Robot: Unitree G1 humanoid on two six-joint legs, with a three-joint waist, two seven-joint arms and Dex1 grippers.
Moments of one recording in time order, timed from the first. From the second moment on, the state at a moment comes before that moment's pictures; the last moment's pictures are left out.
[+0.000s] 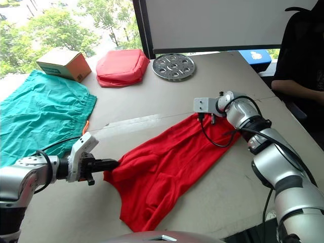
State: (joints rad) left arm 0.10 0.77 0.35 -0.43 -0.50 1.19 -0.97; right arm -1.16 -0.36 0.69 0.95 -0.43 0.05 0.76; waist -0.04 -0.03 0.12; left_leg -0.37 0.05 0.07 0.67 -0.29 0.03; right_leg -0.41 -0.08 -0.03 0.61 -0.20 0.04
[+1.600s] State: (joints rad) left arm 0.25 0.91 0.39 -0.34 -0.80 1.06 -0.93; right arm -0.88 -0.16 -0.03 0.55 0.06 0.82 0.49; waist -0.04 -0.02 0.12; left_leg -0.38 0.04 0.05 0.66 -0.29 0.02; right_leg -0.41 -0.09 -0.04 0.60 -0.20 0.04
